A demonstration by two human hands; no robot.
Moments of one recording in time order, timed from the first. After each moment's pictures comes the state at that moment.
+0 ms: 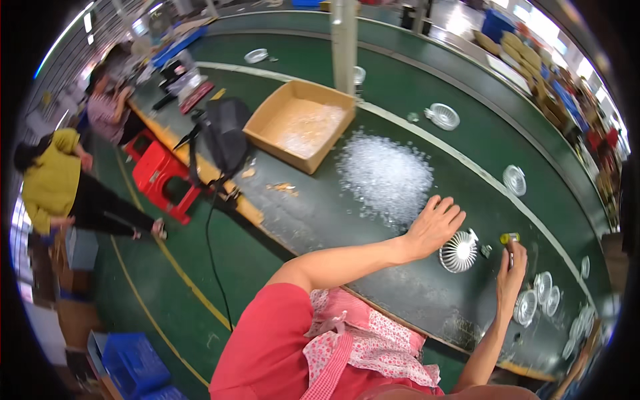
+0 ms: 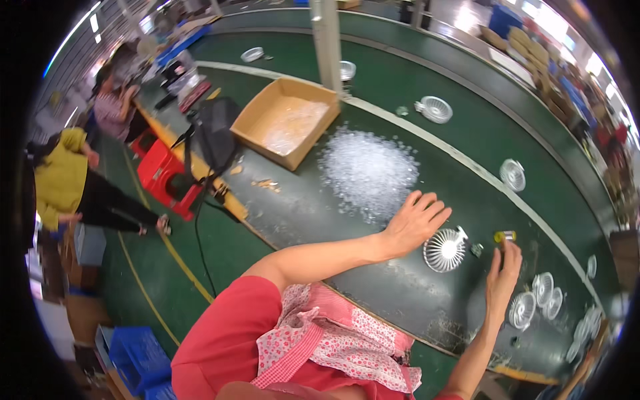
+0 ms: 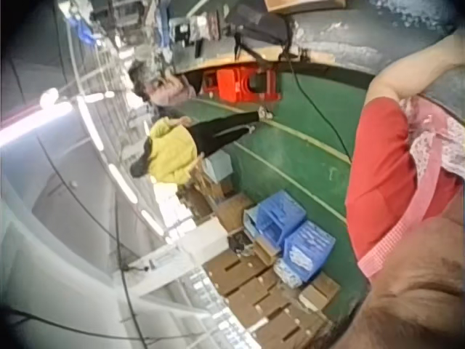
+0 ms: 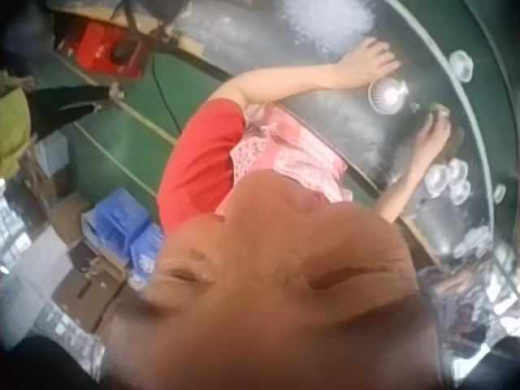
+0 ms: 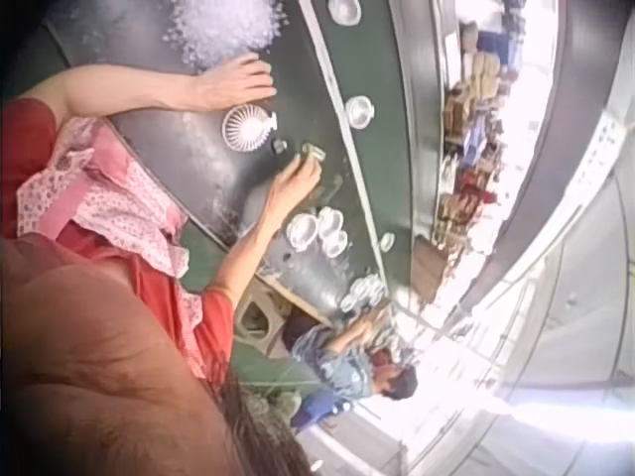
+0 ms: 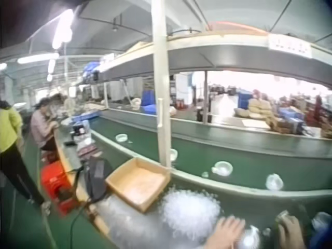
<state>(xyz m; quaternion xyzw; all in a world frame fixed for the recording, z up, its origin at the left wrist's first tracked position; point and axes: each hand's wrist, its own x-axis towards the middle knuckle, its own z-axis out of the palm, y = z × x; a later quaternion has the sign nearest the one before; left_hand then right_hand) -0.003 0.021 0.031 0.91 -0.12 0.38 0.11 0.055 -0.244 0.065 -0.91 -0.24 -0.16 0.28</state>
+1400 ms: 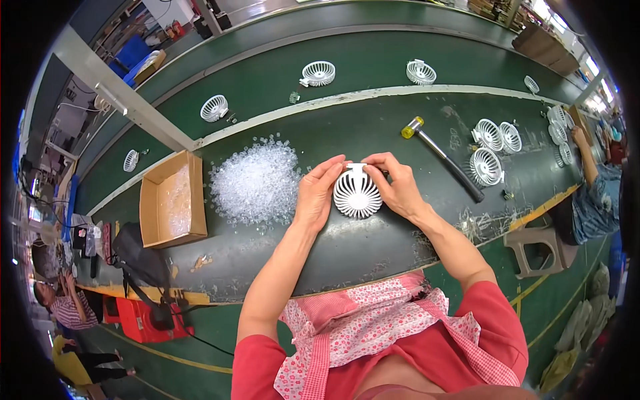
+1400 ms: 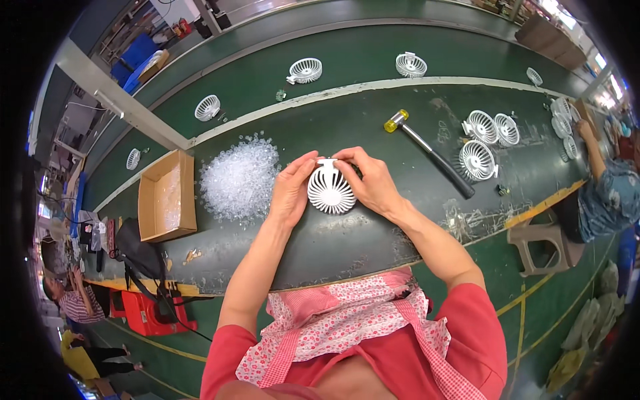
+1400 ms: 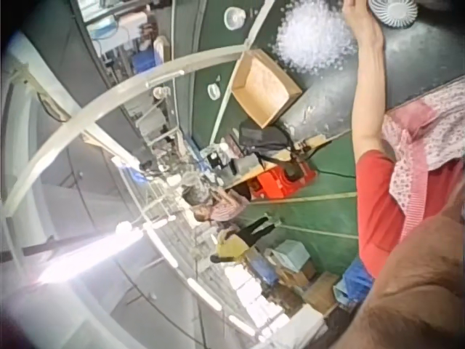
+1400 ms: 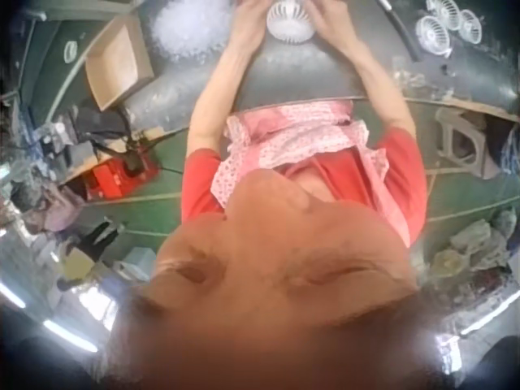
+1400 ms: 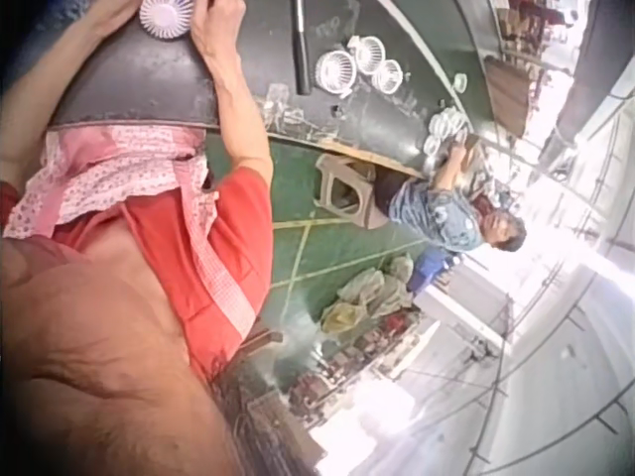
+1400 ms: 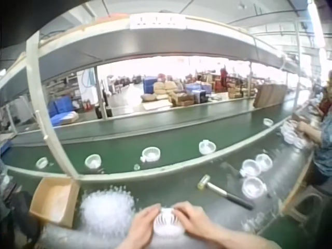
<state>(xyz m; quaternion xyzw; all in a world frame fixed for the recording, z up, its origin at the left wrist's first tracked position) 0.008 0.028 0.035 0.43 0.05 -0.07 0.90 0.020 -0.158 0.056 -0.78 -0.25 -0.11 0.57</state>
